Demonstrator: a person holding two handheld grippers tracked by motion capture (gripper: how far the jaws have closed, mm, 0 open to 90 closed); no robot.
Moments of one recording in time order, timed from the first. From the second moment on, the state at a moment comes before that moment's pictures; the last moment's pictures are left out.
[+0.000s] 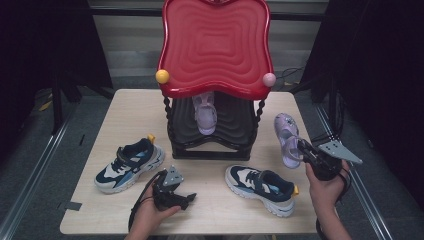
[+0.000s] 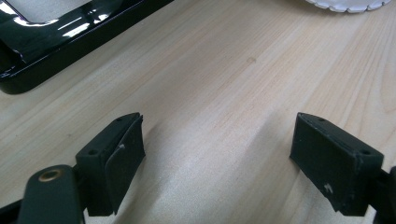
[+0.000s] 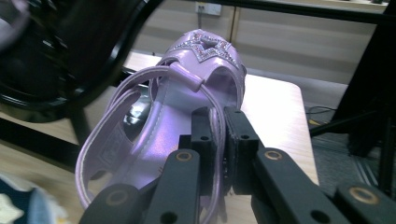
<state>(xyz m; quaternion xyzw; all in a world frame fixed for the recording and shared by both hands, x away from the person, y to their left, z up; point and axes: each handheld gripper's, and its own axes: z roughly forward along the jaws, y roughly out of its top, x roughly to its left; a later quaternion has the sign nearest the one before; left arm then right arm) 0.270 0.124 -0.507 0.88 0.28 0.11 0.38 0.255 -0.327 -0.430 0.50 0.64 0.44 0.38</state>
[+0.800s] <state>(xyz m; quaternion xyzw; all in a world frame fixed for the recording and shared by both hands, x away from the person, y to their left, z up) 0.270 0.124 -0.507 0.88 0.28 0.11 0.38 0.194 -0.307 -0.401 0.44 0.68 0.47 0.36</state>
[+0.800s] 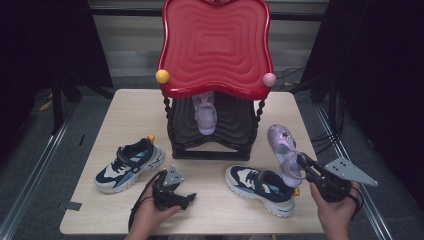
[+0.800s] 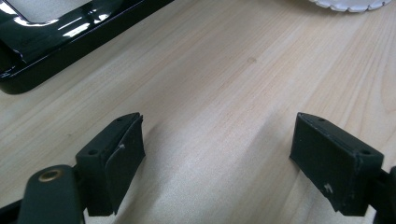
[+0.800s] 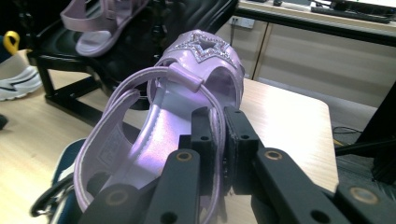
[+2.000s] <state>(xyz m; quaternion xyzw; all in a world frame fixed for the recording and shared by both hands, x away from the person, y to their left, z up) 0.271 0.123 -0.507 0.88 0.28 0.11 0.38 0.191 -0.237 -0.381 0.37 0.71 0.50 0.34</state>
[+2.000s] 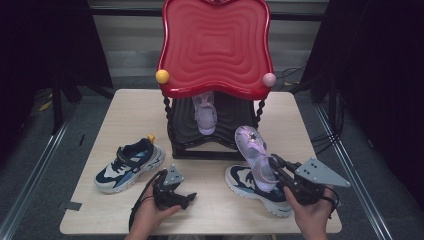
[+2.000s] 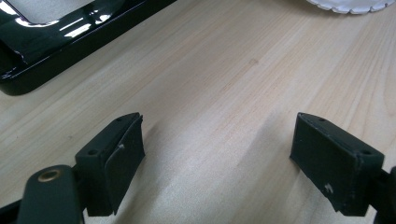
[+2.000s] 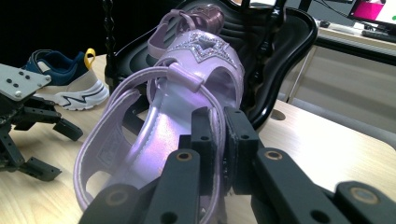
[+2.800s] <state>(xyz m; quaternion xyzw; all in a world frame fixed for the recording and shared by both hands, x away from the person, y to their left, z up) 0.273 0.122 -0.507 0.88 0.28 0.11 0.38 0.229 -0.204 -0.371 0.41 0.68 0.49 0.35</state>
